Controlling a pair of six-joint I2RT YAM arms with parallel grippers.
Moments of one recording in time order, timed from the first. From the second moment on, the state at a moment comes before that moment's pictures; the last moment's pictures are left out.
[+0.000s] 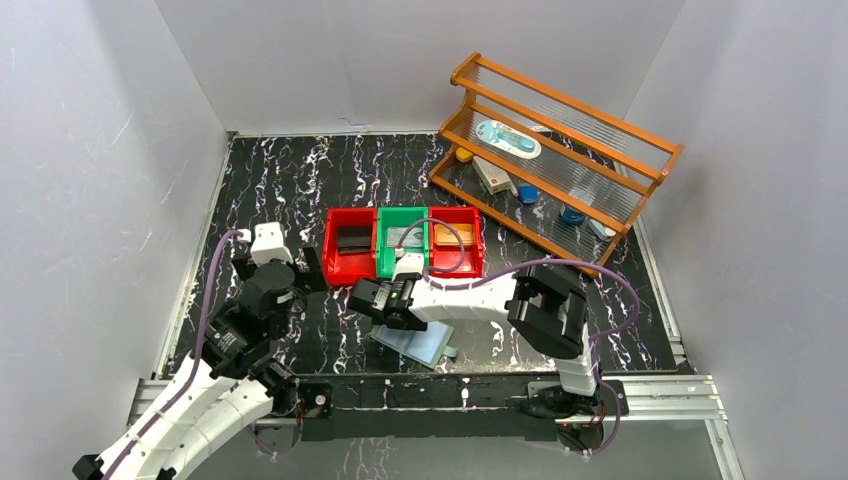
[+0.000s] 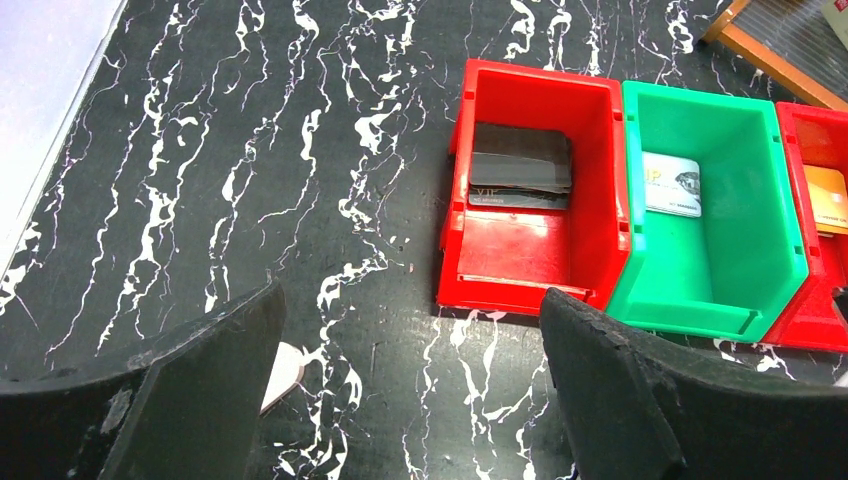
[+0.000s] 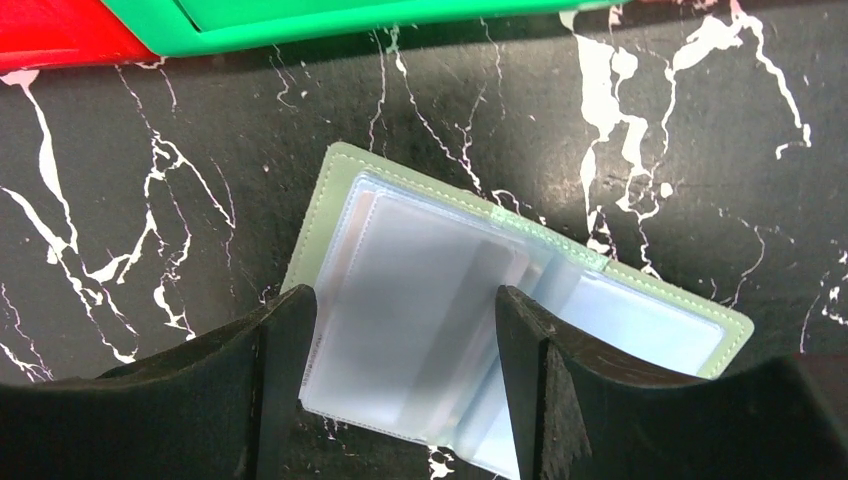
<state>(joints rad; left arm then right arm) -0.65 0.51 0.66 -0.63 -0.69 -0.37 1.29 1.96 1.40 -0.79 0.49 1.31</state>
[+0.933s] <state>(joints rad) -0.65 0.52 0.66 -0.63 -0.69 -0.37 1.31 1.74 1.08 -0.52 0.47 1.39</state>
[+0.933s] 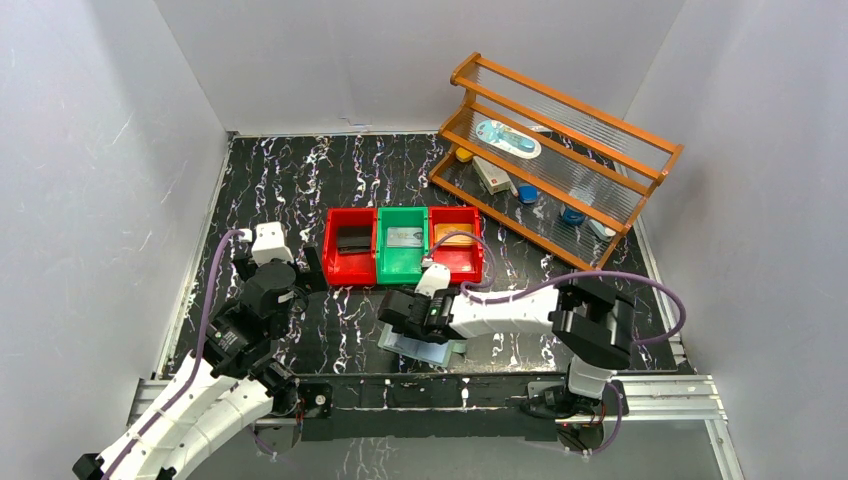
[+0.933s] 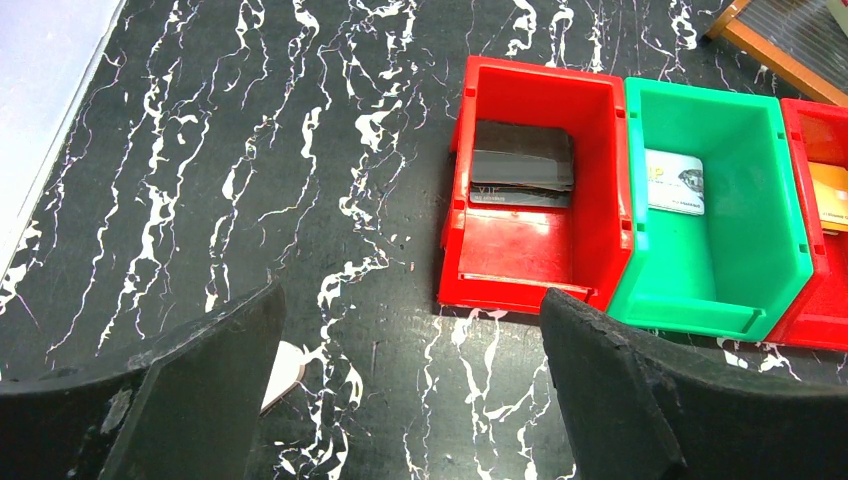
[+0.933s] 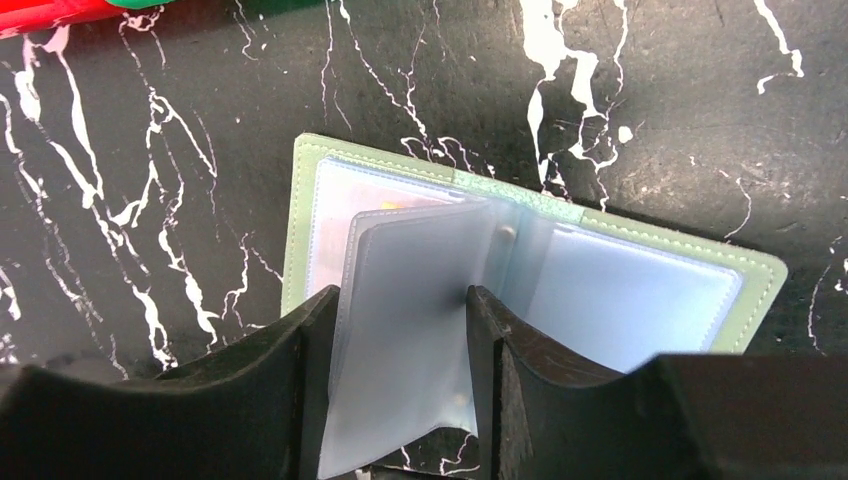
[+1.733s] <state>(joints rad) -0.65 0.52 0.66 -0.63 -0.69 -0.37 1.32 1.57 0.90 -0.38 0.44 1.41</state>
